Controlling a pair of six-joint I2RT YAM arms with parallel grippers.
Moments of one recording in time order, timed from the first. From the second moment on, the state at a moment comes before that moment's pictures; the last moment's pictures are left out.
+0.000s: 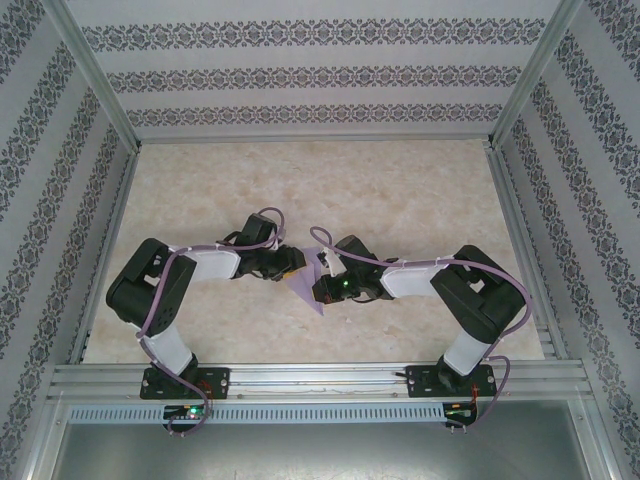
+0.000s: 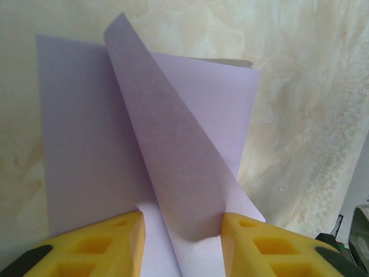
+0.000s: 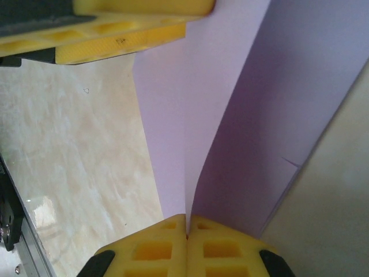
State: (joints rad) left arm -0.45 1.72 0.77 0.01 0.50 -0.88; right arm 0.73 1.69 0.69 0.08 -0.52 0.57
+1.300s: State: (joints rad) left arm -0.45 1.74 0.80 0.00 0.49 -0.88; right arm 0.60 1.74 0.71 0.18 -0.71 0.67
